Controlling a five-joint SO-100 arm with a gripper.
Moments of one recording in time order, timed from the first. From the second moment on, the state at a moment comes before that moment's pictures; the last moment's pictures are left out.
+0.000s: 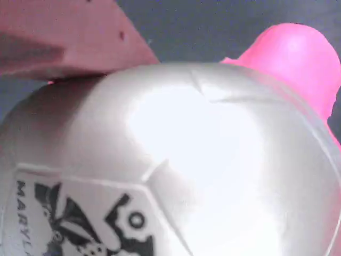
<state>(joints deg) 3.5 76.2 52.8 94.5 14.7</state>
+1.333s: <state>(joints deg) -16.5 57.8 52.7 91.8 19.2</state>
